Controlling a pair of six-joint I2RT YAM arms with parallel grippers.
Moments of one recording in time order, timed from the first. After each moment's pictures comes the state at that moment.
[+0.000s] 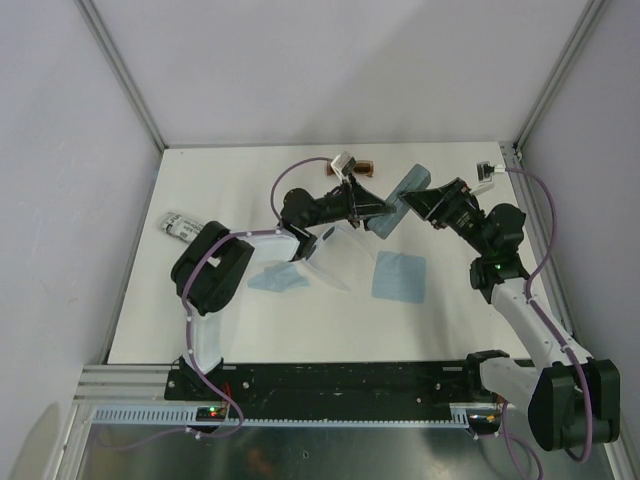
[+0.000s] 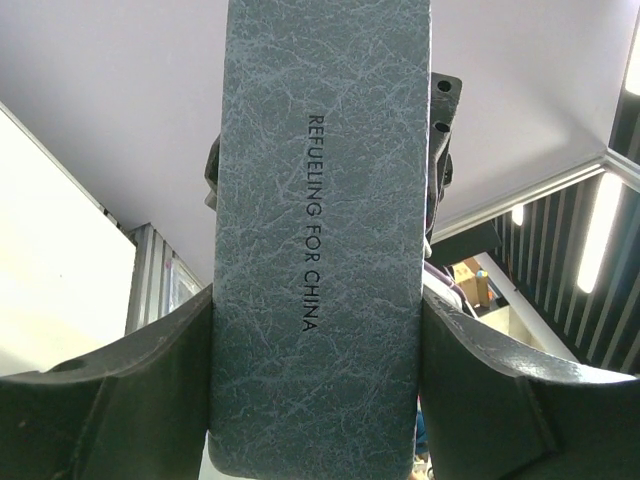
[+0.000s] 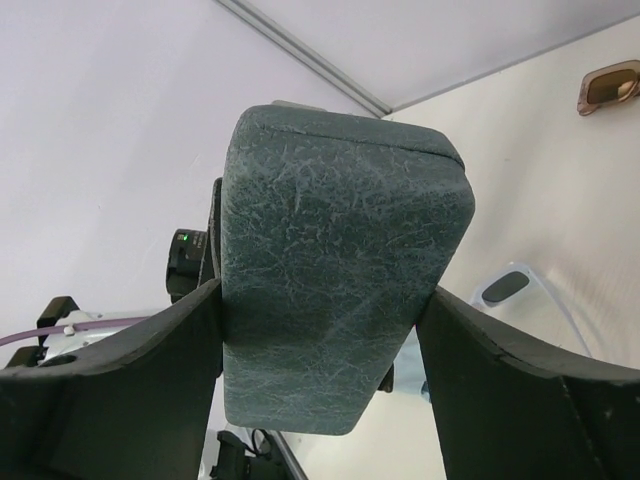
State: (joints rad) left arm -0.66 1.97 1.14 1.27 0.82 -1.60; right arm 0.13 1.04 0.65 0.53 -0.58 1.00
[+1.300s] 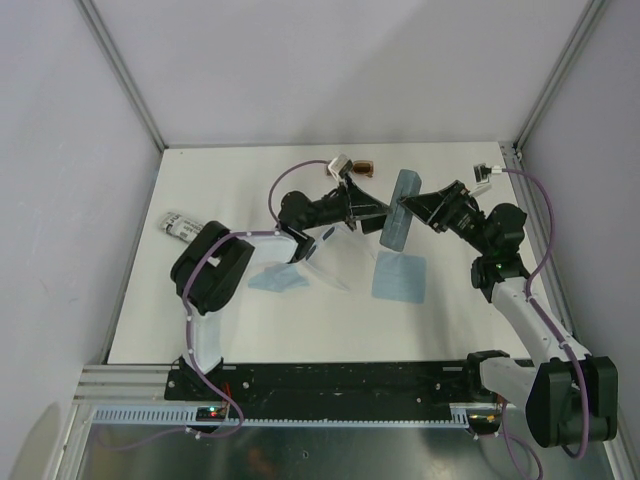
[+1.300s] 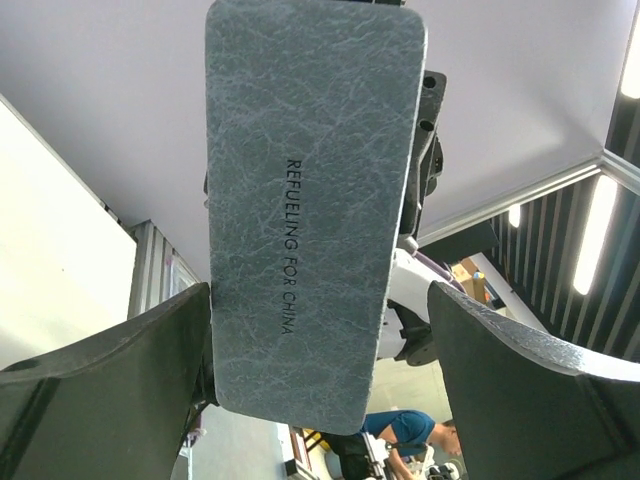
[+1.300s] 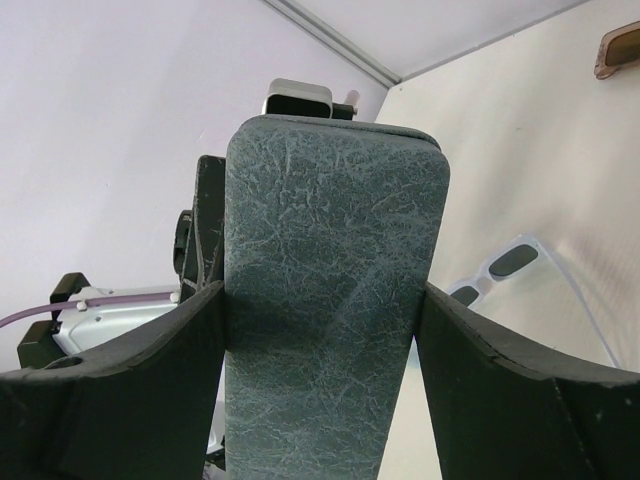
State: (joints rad) left arm -0.65 1.97 1.11 1.31 0.82 -1.62; right arm 0.11 1.06 0.64 0.53 -0.67 1.02
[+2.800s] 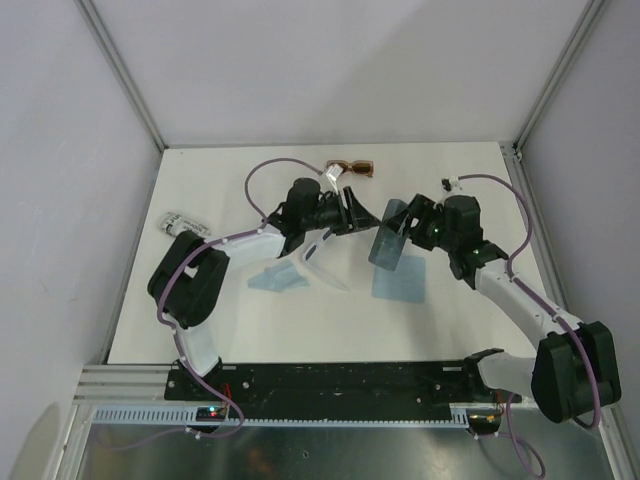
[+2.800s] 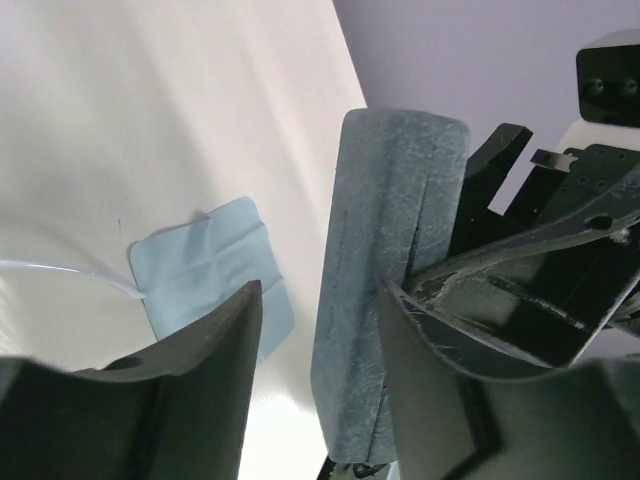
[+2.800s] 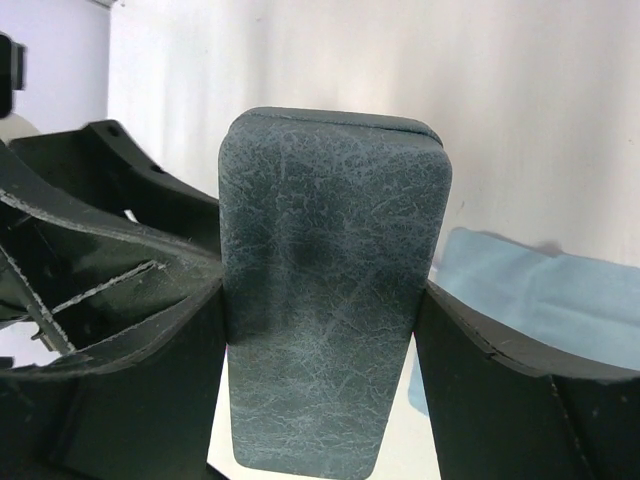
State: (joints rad) left arm -0.63 1.81 1.12 0.38 0.50 -0.89; right arm 0.31 1.20 0.76 -0.02 -0.22 0.72
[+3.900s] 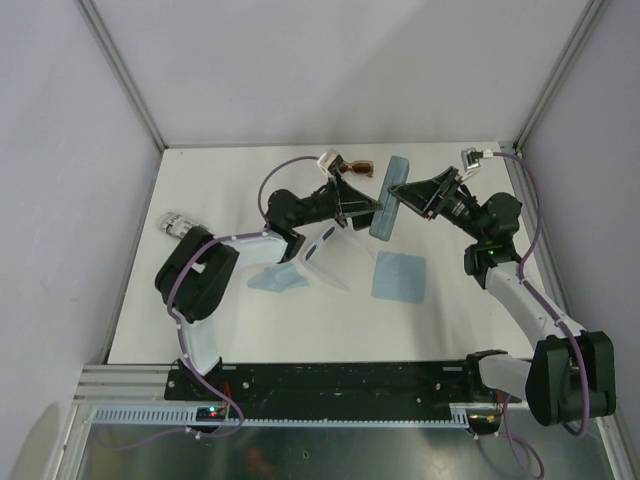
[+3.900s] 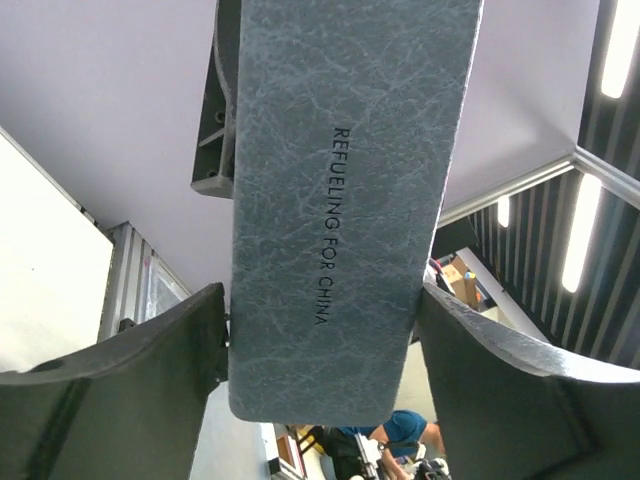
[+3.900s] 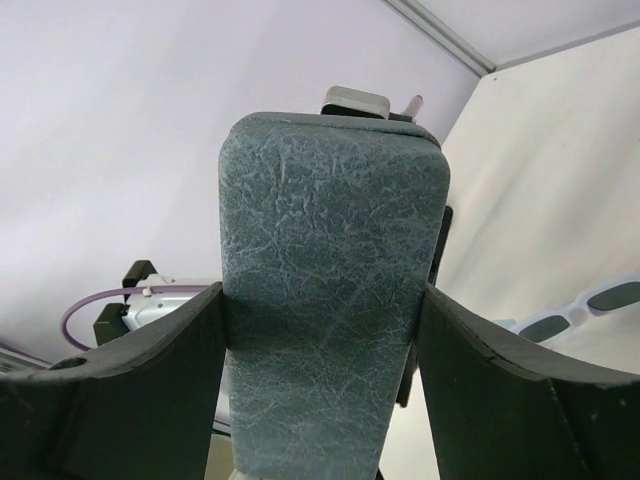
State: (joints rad) left arm -0.61 1.86 1.06 1.29 0.84 -1.65; right arm 0.15 1.17 0.73 0.72 -0.75 1.17
